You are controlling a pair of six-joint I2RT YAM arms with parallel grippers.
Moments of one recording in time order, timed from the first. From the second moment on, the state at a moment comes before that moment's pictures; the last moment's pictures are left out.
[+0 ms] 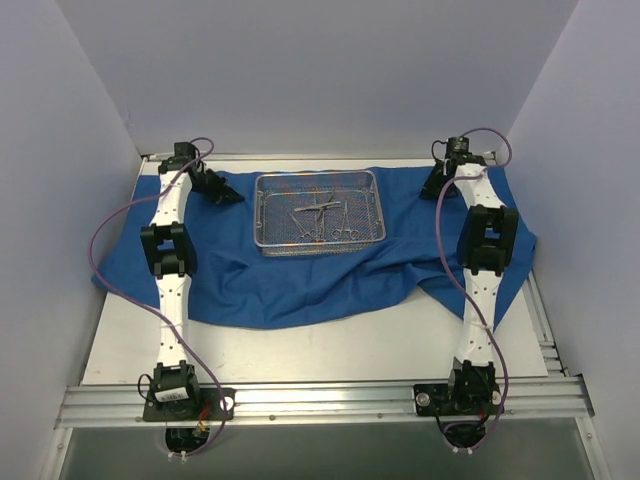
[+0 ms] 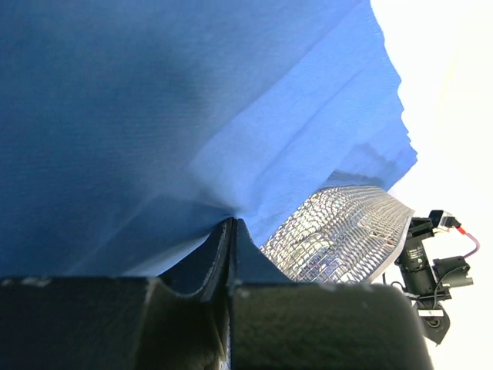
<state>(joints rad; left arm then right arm) 0.07 2.88 2.78 -1.05 0.60 -0.88 -0.08 2.52 2.18 -0.68 -0.14 0.47</state>
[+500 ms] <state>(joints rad) 0.12 2.44 2.54 -1.07 0.38 -0.67 -0.12 2.59 2.34 -0.75 -0.15 0.46</state>
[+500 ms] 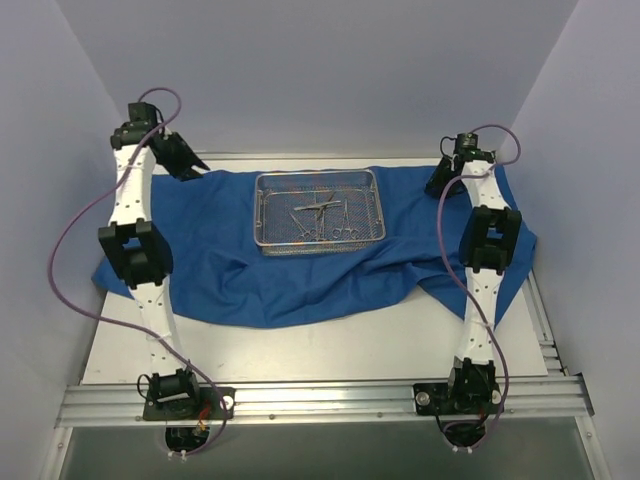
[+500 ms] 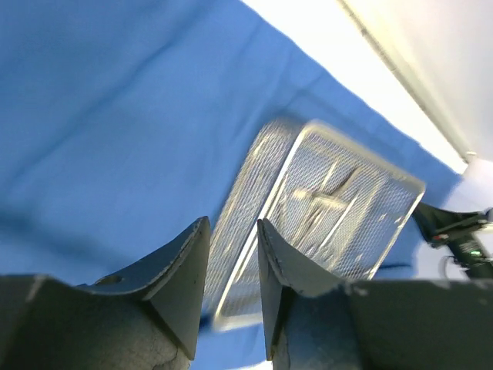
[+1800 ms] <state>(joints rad) 0.31 1.87 1.18 -1.01 0.06 -0.60 0.80 2.03 1.81 -0.67 -0.26 0.30</state>
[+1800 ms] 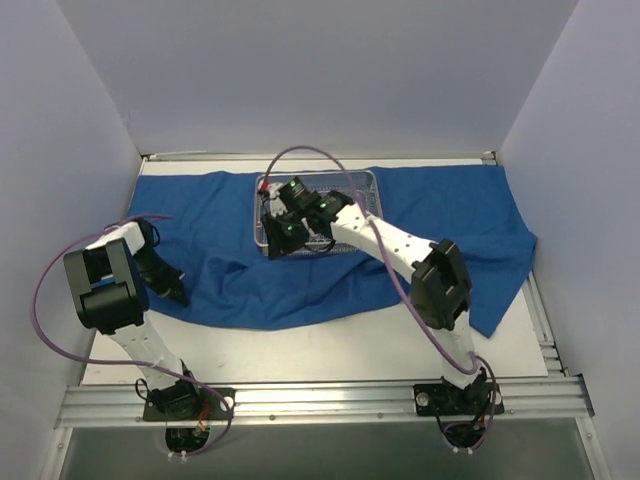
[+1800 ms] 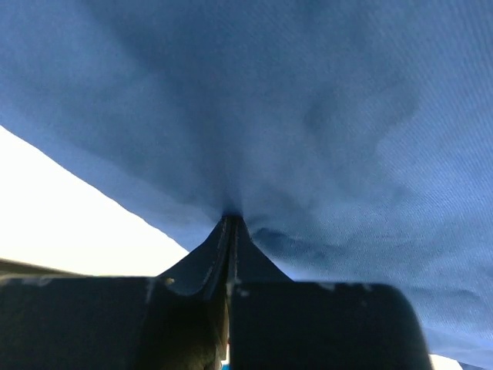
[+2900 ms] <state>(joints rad) 0.39 1.37 1.24 -1.10 0.10 -0.52 1.12 2.25 1.67 -0.39 -0.23 0.24</state>
